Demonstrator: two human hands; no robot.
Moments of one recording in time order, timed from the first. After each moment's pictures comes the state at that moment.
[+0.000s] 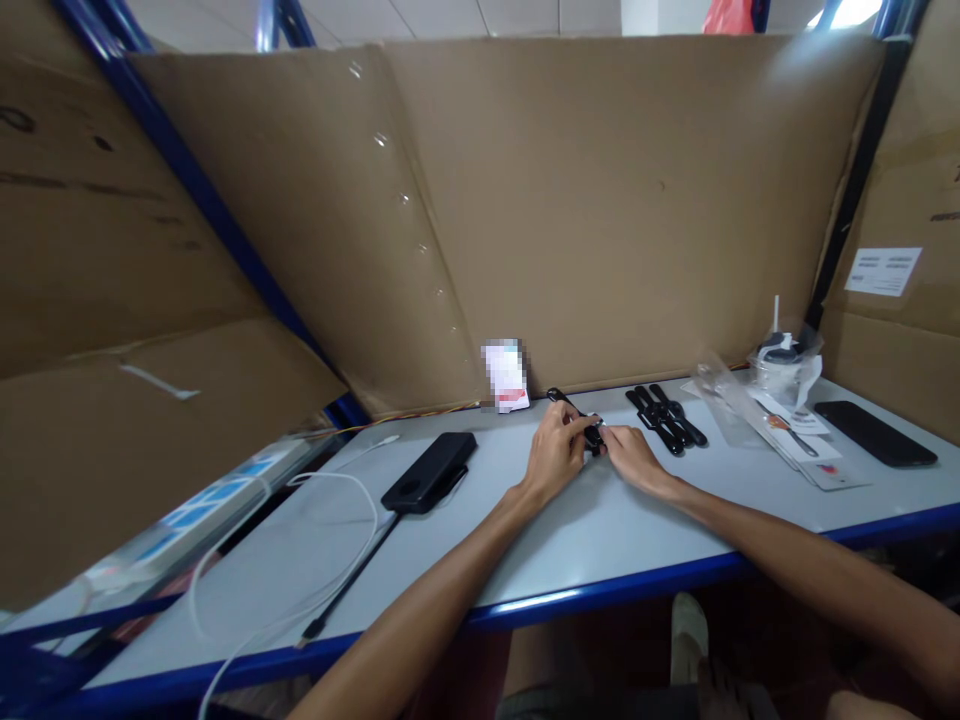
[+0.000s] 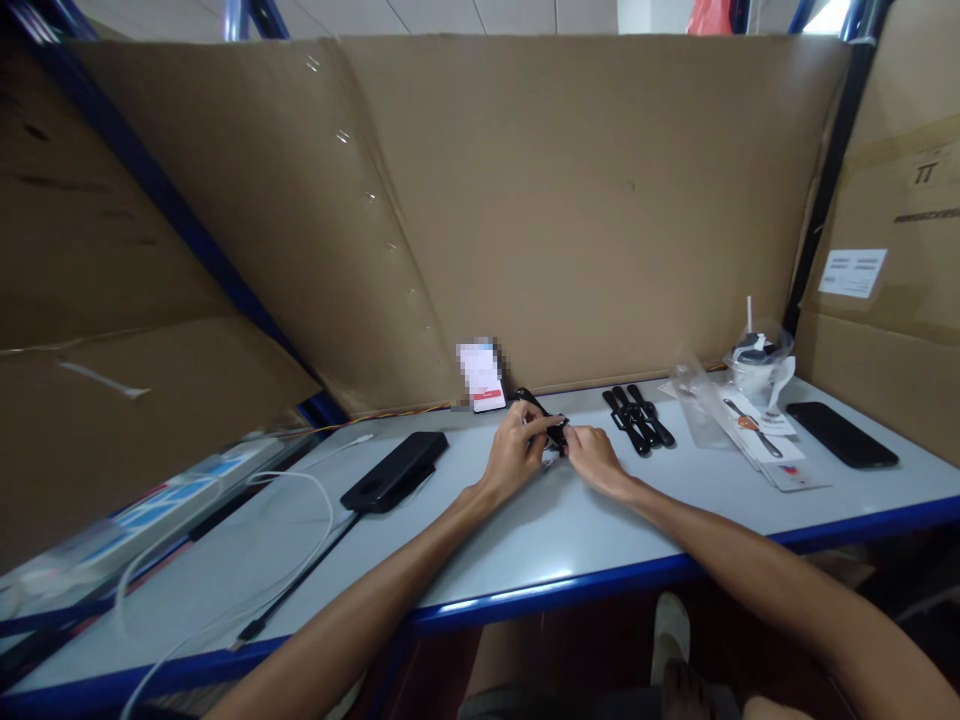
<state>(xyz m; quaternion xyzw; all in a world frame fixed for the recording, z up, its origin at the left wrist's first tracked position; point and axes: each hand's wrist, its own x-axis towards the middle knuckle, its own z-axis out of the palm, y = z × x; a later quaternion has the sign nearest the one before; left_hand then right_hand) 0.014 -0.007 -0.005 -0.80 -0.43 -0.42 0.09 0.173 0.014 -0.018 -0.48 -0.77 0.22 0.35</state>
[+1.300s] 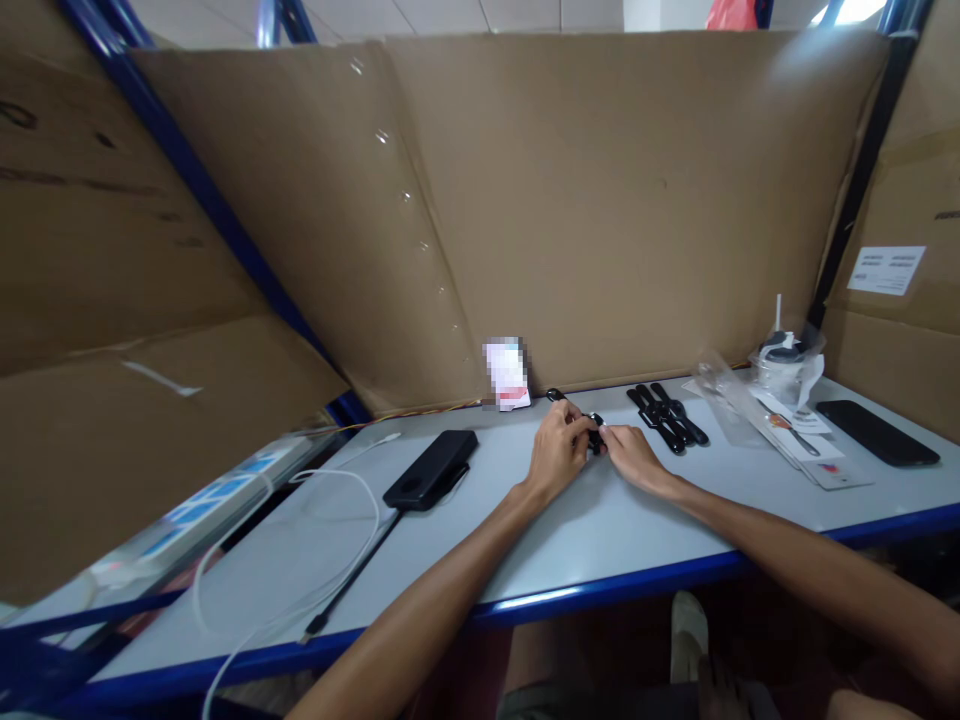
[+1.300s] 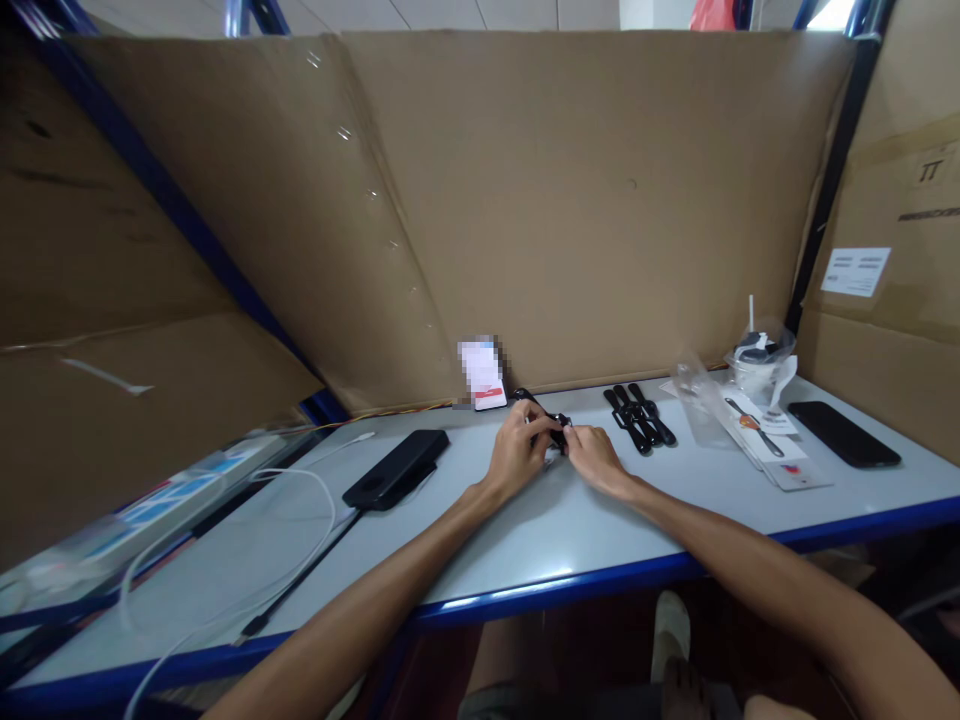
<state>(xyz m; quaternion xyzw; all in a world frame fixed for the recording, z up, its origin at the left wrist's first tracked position) 0.017 -0.009 -0.004 -0.79 -0.45 -0.42 0.08 0.172 0.012 -0.016 -0.49 -0.79 0.20 0.33</state>
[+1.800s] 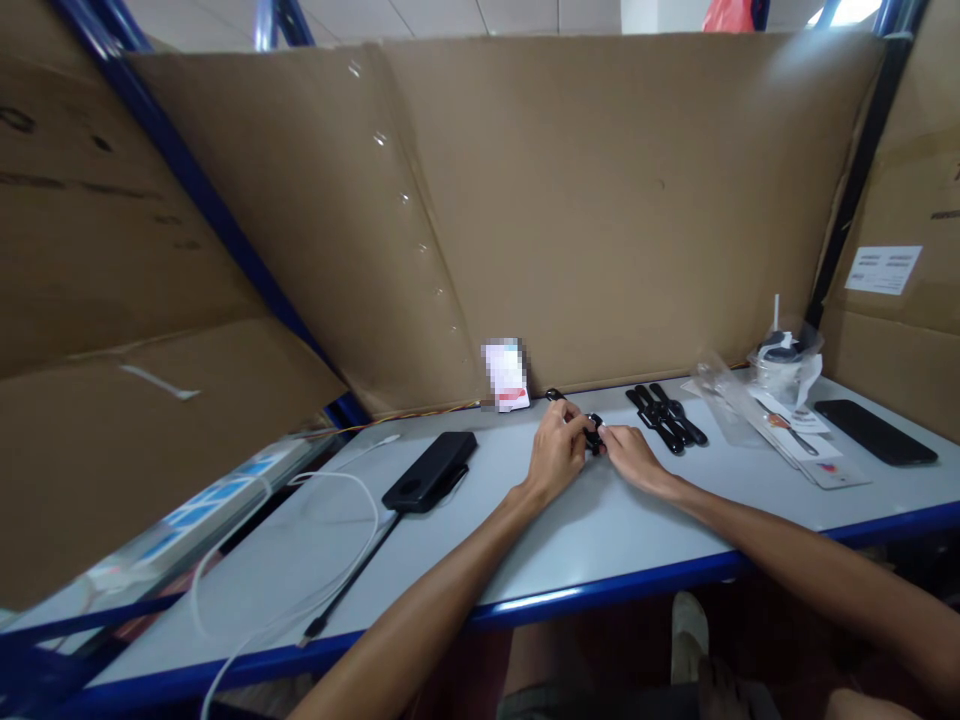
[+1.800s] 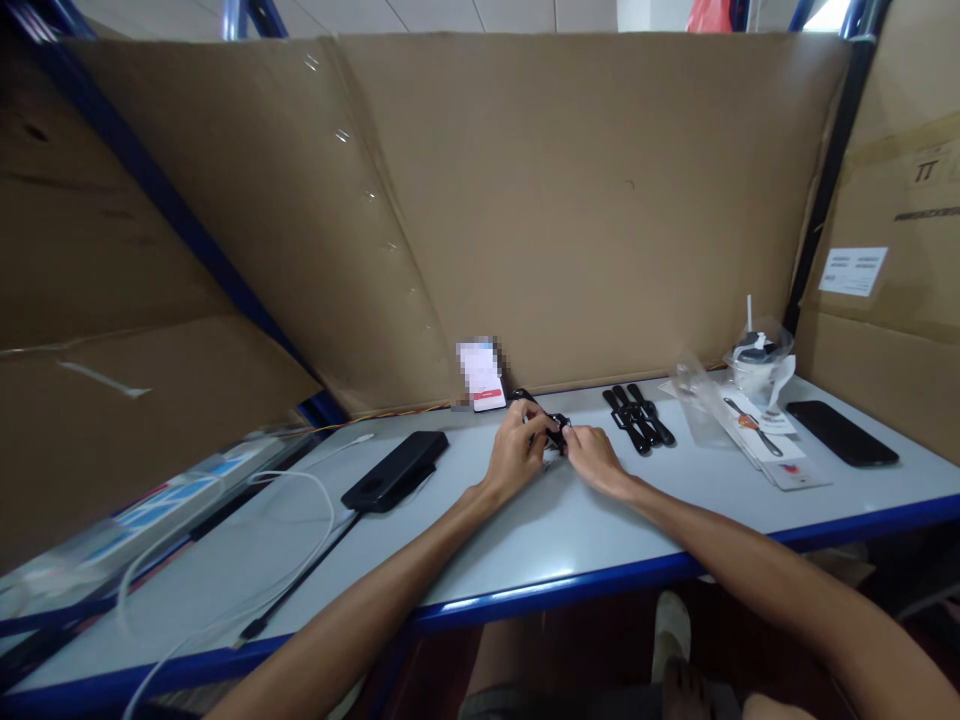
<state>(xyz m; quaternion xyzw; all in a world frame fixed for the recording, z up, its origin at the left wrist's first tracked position) 0.017 -0.010 -0.003 -0.78 -0.43 -0.44 0.08 0.172 0.013 -0.017 -0.49 -0.78 0.21 0.32</state>
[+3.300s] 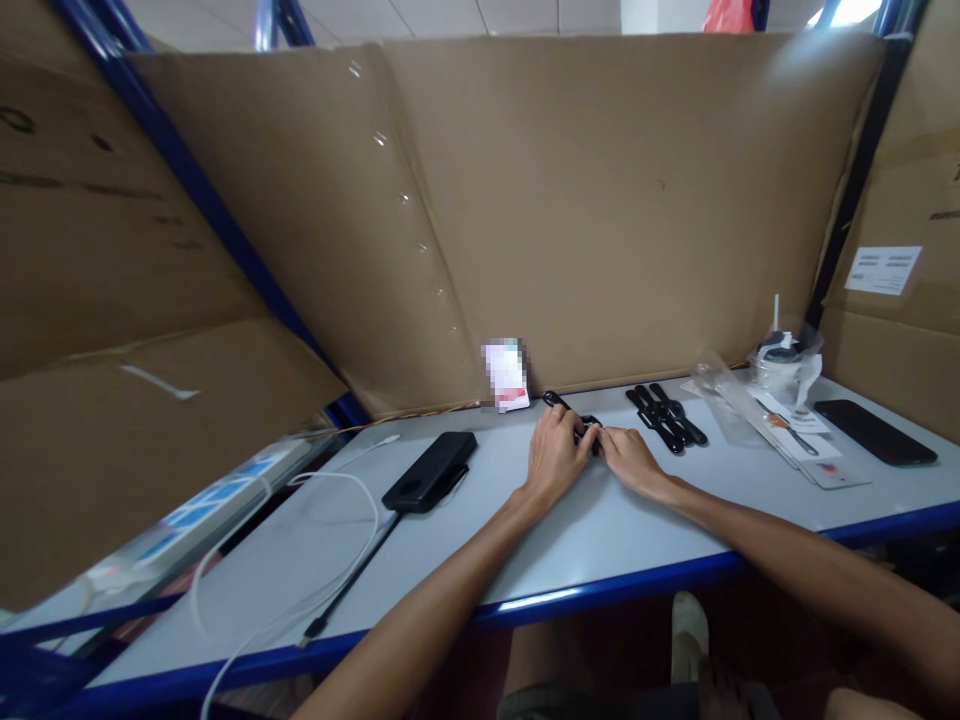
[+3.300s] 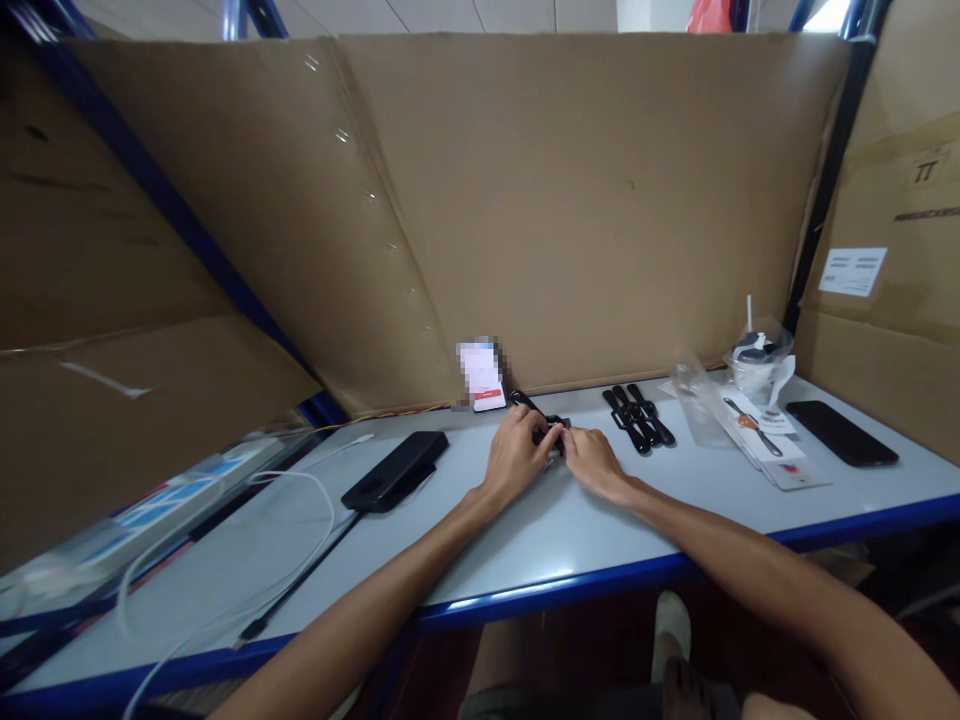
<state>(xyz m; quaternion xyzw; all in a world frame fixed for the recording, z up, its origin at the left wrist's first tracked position) 0.024 -0.012 -0.004 -0.73 -0.55 -0.39 0.09 0.171 0.011 -0.023 -0.48 -0.81 0.15 0.31</state>
